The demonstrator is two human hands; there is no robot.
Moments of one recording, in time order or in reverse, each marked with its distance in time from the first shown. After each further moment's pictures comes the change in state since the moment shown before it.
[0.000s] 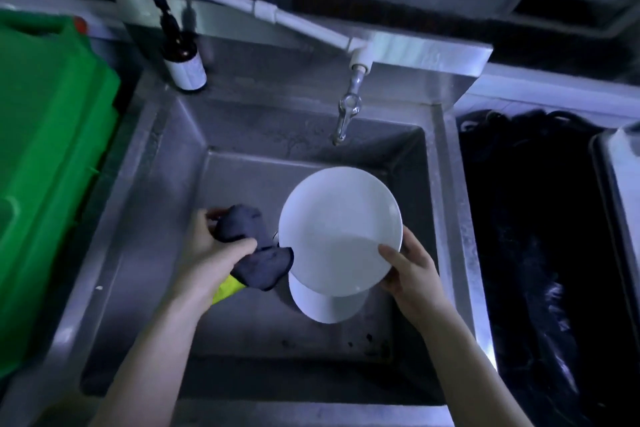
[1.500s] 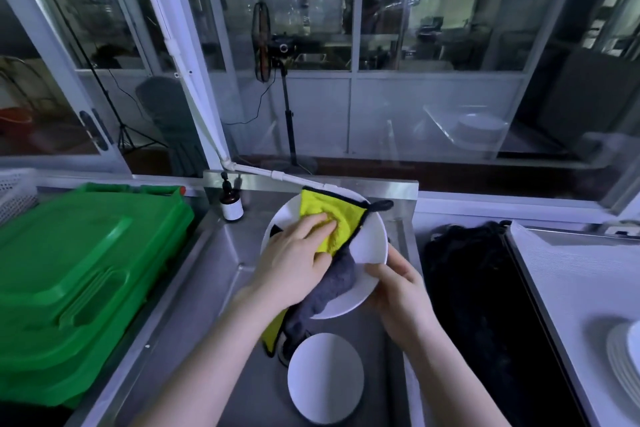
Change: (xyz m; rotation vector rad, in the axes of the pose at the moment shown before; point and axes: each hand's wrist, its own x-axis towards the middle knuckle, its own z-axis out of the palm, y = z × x) left_hand -0.169 0.175 0.098 1.070 0.005 0.885; right_hand -0.129 -0.133 -0.008 0.166 -0.343 -0.399
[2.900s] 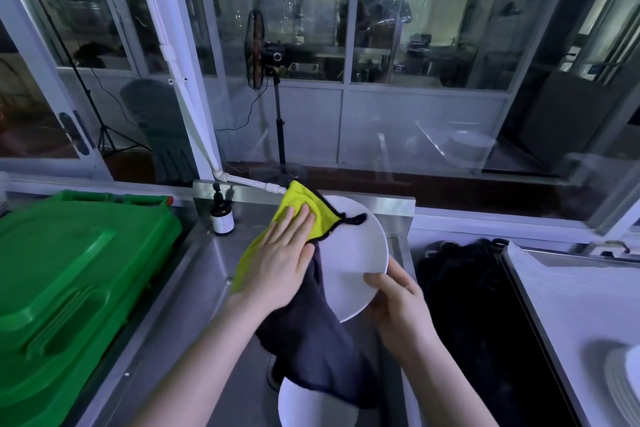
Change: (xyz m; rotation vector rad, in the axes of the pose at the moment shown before) left_hand 0.035 -0.054 0.018 0.128 0.144 0.059; right_hand 0.025 -0.004 0.017 0.038 0.088 0.025
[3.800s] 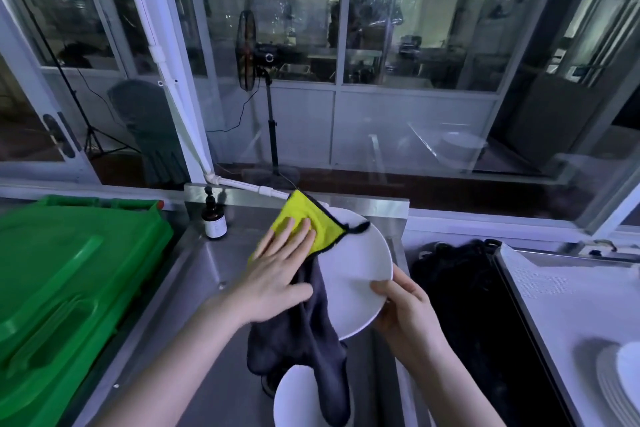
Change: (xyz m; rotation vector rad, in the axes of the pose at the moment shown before) left_hand -0.003 -0.012 -0.008 0.019 -0.325 0.133; right_hand -0.005 -0.009 -0.010 -0.006 -0.040 0.006
